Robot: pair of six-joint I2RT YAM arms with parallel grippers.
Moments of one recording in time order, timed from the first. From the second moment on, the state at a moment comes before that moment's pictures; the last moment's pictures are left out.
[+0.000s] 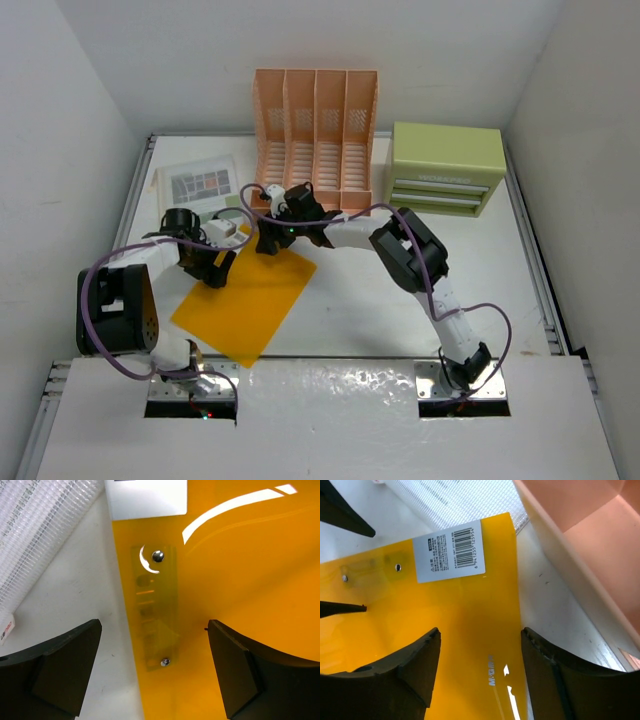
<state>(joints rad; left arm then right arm) 0.11 1.46 0.71 -0.50 0.28 0.60 0.77 2.33 1.53 0.18 -0.43 0.18</state>
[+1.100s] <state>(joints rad) 0.13 1.36 0.71 -0.52 0.40 0.62 0.74 2.19 1.37 0.28 -0.49 0.00</state>
